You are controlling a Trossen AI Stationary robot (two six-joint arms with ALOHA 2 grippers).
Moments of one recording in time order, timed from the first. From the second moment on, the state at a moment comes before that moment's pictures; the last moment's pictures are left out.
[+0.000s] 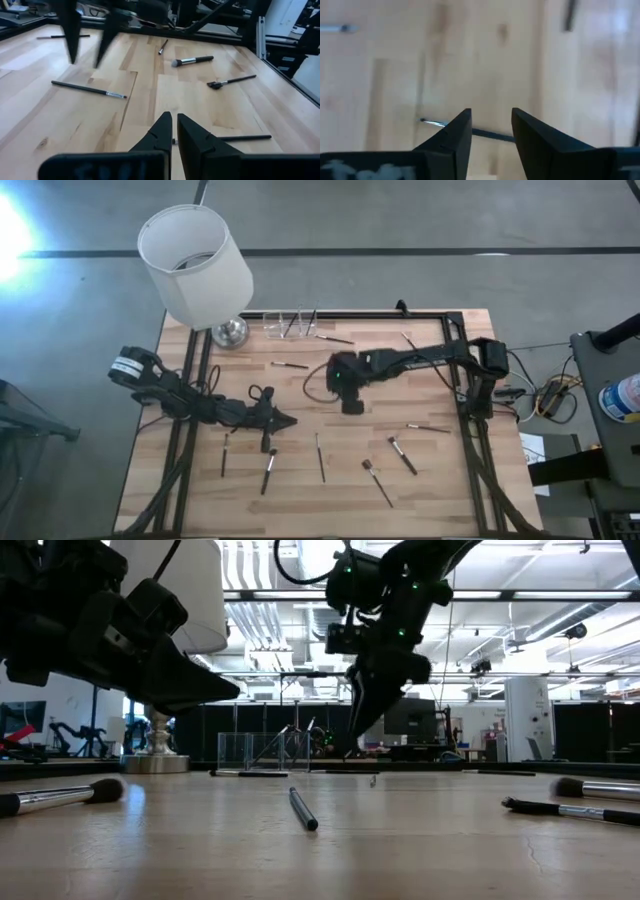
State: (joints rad) left arm -0.26 1.52 0.21 1.12 -0.24 -0.19; right arm -0.09 1.85 1.28 -0.57 0.05 -0.22
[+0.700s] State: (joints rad) left arm -0.26 1.52 0.22 1.11 -0.24 -0.18; right arm -0.02 1.87 1.24 -0.56 0.10 -0.43
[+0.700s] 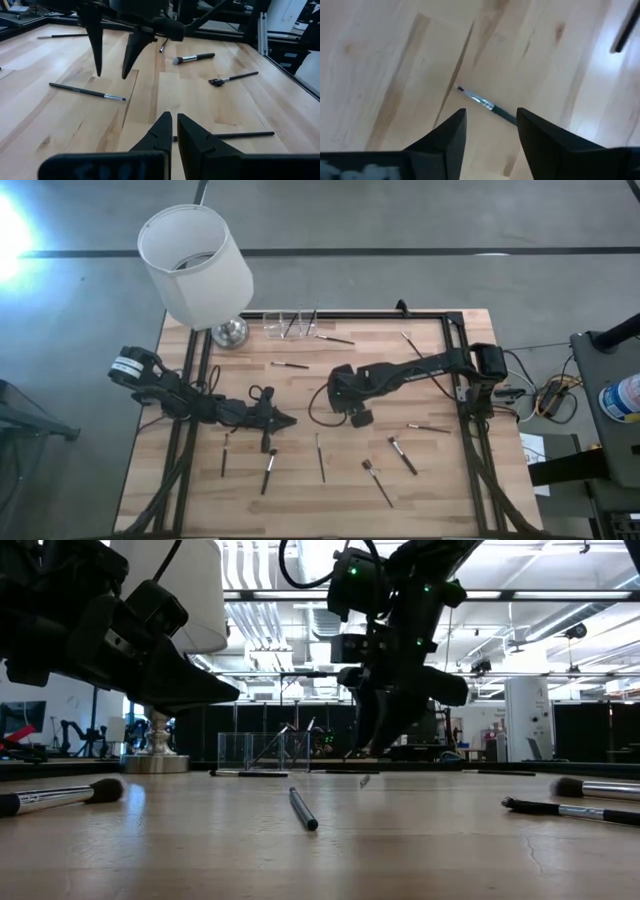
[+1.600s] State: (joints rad) left arm -0.26 1.52 0.22 1.11 -0.24 -0.18; right arm -0.04 2.08 1.42 -0.70 0.06 -0.53
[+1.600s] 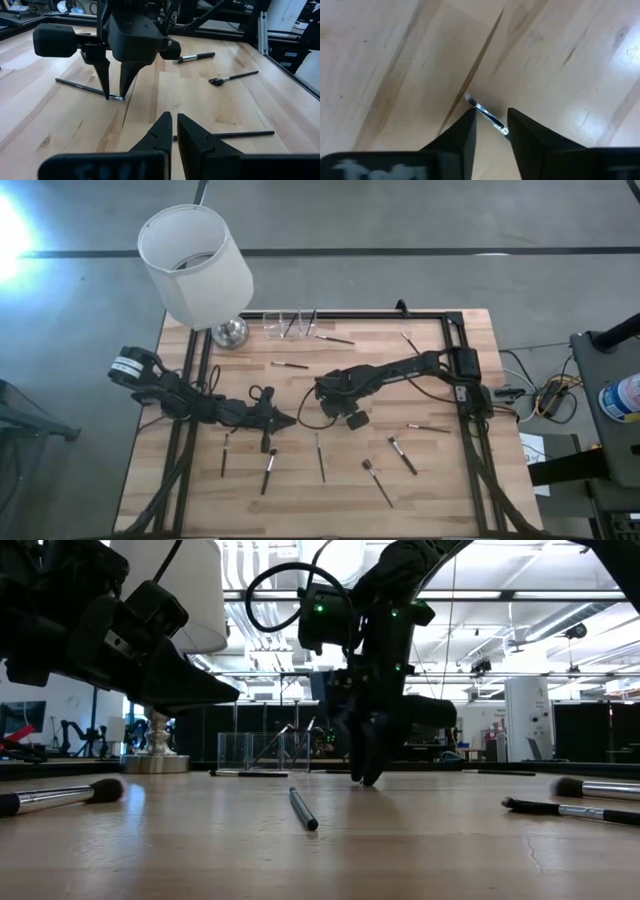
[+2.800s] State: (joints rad) left arm -0.24 1.52 0.07 1.38 -0.37 -0.29; right arm -0.06 2.10 1.37 -0.36 0.00 -0.24
